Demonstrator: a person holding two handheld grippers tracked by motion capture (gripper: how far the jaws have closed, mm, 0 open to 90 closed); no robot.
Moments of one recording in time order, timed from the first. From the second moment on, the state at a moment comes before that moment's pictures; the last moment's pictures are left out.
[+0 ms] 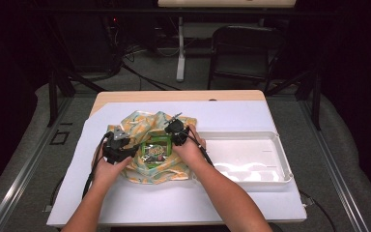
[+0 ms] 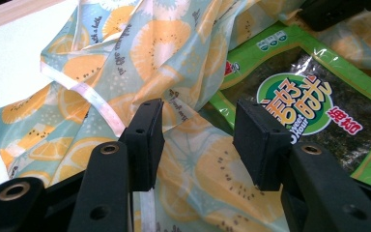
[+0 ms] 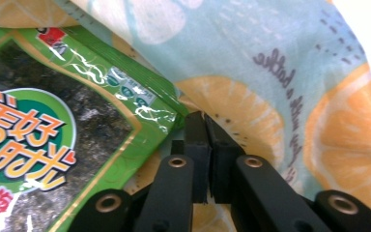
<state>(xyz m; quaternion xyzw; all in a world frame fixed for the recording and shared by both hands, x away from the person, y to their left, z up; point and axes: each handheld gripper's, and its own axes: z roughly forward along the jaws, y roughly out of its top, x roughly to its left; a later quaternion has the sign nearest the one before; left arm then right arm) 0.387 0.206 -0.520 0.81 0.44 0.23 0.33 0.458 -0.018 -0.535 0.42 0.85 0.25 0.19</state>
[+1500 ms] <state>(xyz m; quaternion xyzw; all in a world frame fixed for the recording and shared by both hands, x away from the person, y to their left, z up) 0.360 0.186 -0.508 0.82 0.42 0.19 0.34 0.364 -0.036 -0.504 0.34 0.85 0.38 0.13</state>
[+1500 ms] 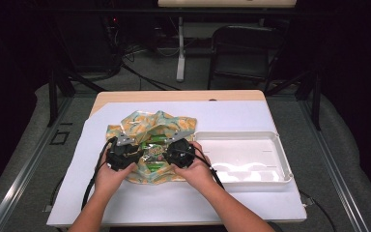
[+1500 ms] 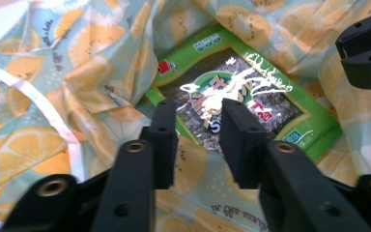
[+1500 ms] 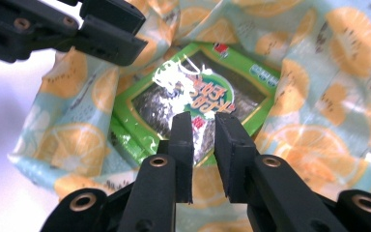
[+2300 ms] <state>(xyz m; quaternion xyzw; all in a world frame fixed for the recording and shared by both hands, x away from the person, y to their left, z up) 0.338 0.194 -0.533 0.84 0.43 0.18 0.27 0.354 -0.036 -0.518 0.33 0.86 0.37 0.11</state>
